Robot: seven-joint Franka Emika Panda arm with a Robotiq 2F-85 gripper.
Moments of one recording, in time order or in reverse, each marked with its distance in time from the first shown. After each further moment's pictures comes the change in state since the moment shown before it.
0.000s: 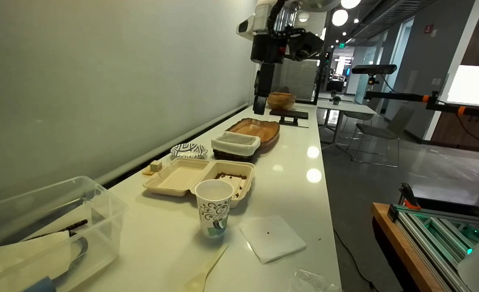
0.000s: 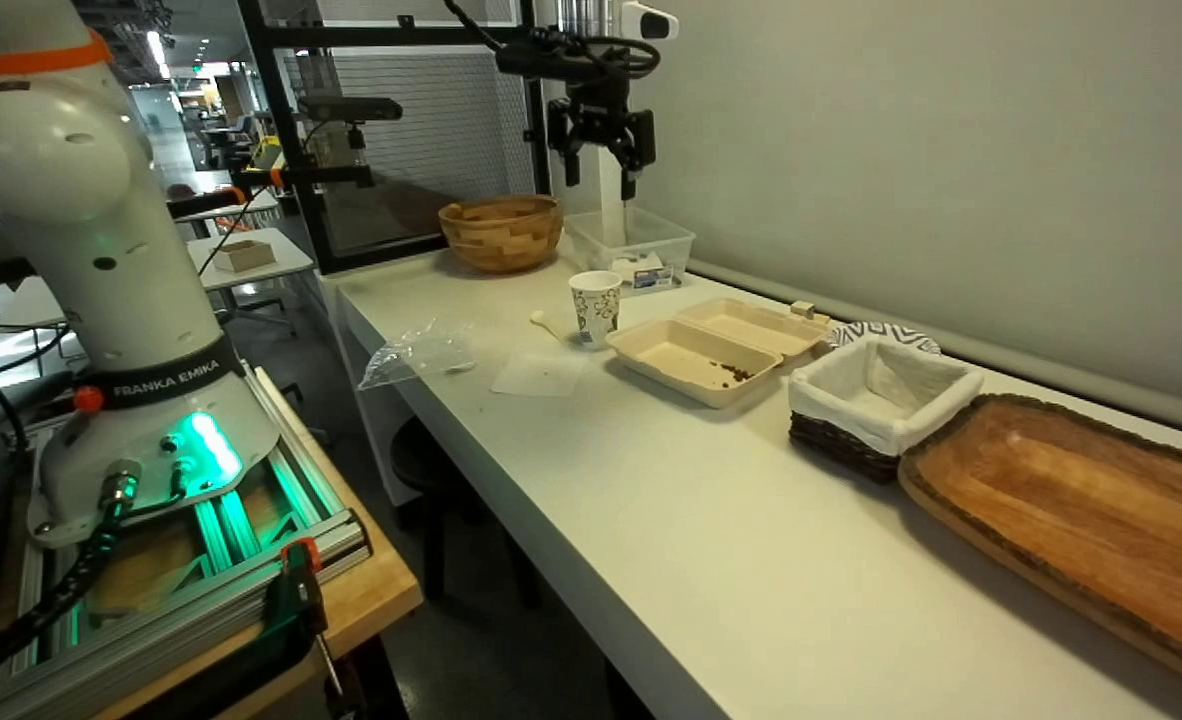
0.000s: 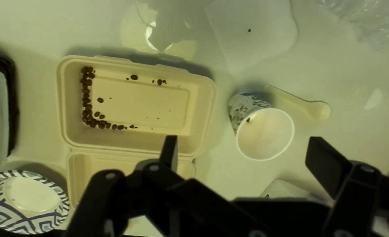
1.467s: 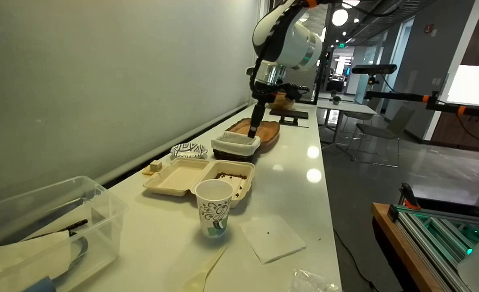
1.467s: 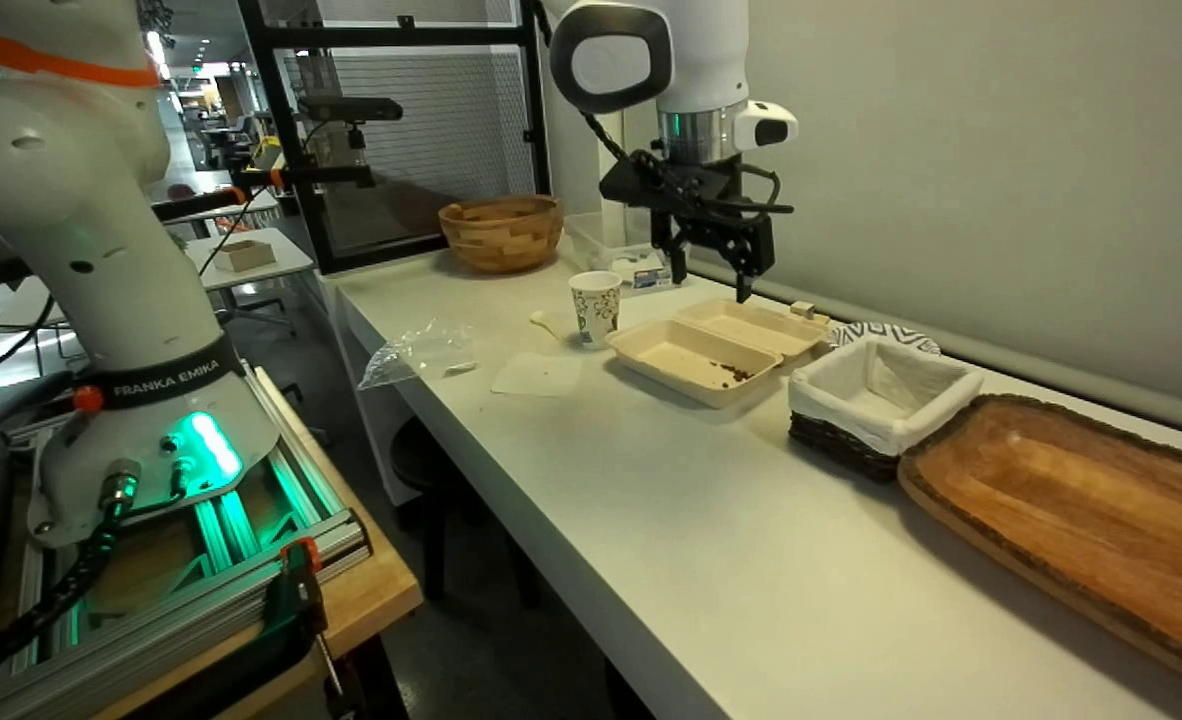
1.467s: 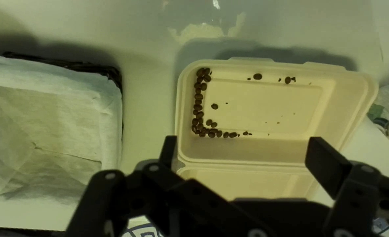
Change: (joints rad) arm -0.220 0.370 0.002 0.144 0.244 0.303 -0.325
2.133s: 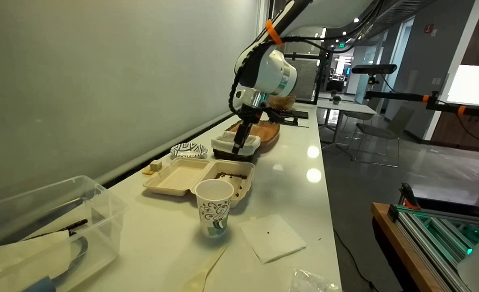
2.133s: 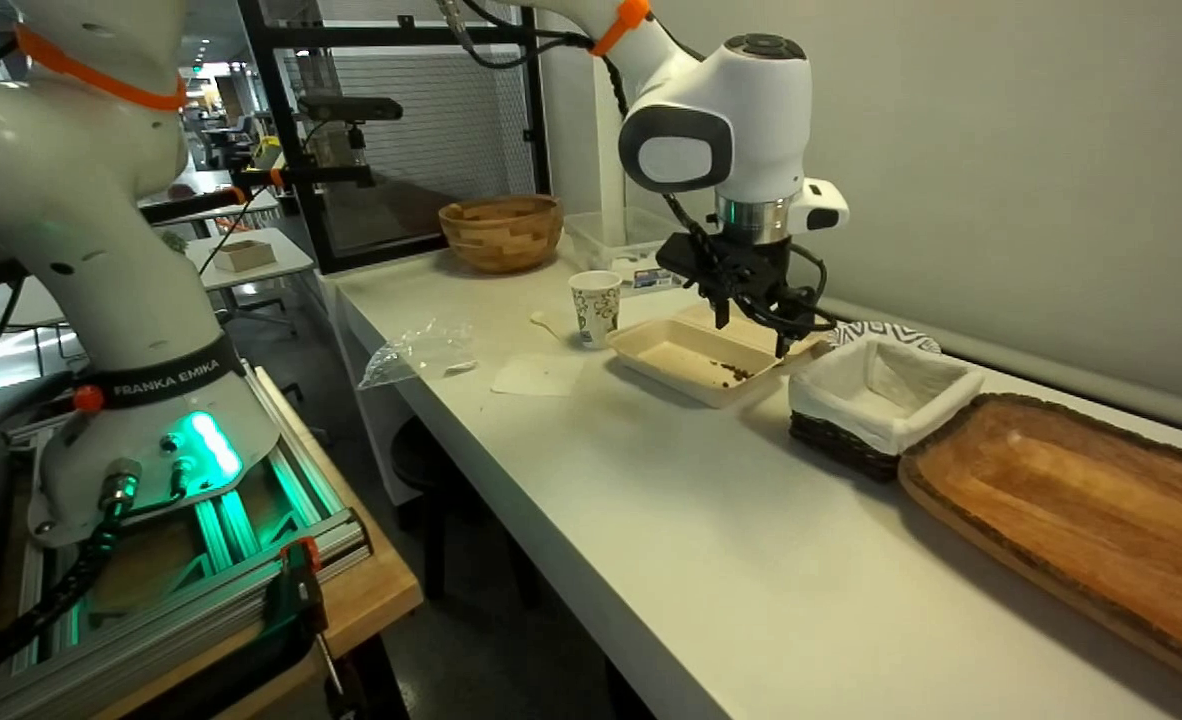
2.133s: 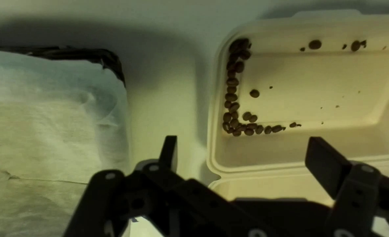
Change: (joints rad) arm -0.198 0.286 0.187 0.239 0.120 0.030 -0.041
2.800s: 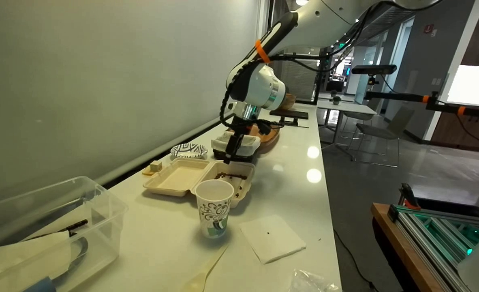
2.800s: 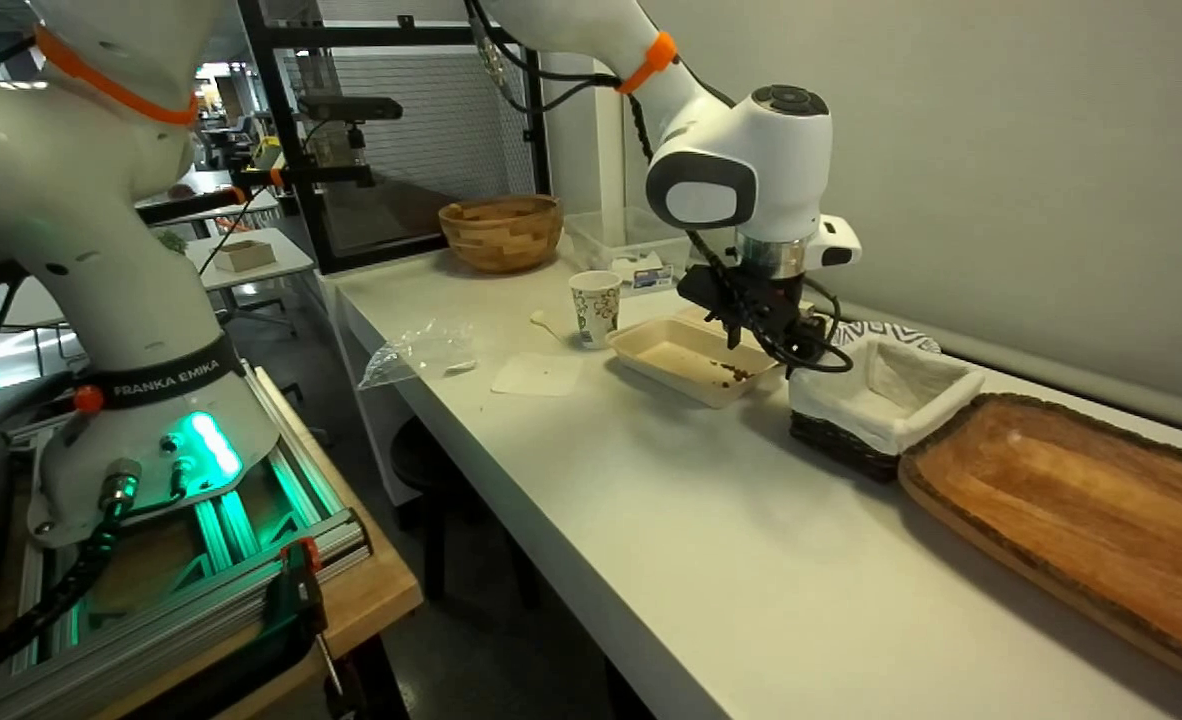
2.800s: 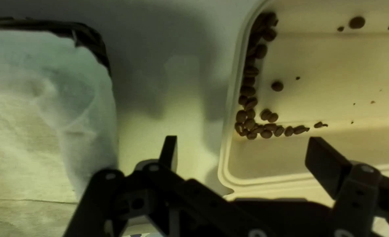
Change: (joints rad) arm -0.050 0.147 0.070 0.138 -0.017 0.000 0.010
